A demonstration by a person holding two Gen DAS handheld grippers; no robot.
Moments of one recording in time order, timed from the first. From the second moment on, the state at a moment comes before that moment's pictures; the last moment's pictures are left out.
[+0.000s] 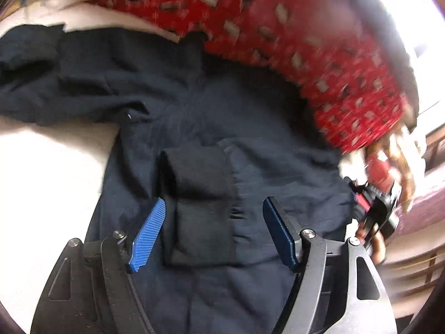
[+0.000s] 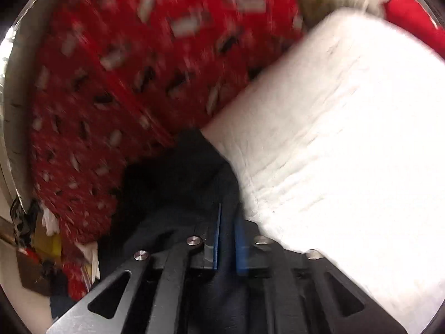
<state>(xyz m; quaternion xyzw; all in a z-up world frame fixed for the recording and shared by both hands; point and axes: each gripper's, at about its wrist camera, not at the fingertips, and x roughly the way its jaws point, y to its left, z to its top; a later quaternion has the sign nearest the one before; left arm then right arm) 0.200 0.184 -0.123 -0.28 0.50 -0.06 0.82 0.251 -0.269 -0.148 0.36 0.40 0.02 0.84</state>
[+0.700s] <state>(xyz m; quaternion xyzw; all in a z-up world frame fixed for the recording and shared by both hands) 0.215 0.364 -0.080 -0.37 0.45 0.08 0.80 0.172 -0.027 -0.146 0.11 0.43 0.25 0.86</state>
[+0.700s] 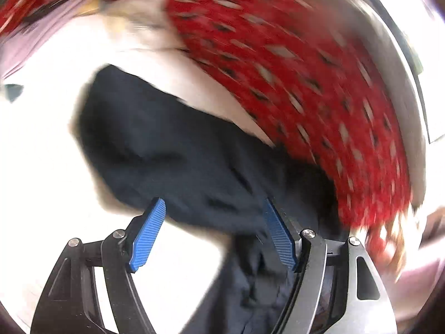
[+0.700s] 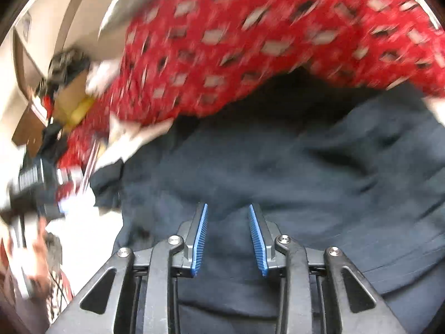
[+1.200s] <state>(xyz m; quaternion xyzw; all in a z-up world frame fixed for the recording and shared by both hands) 0.241 0.422 -0.159 -0.57 0.43 0.11 0.69 0.170 -0.033 -0.179 0.17 0.42 0.26 0.85</state>
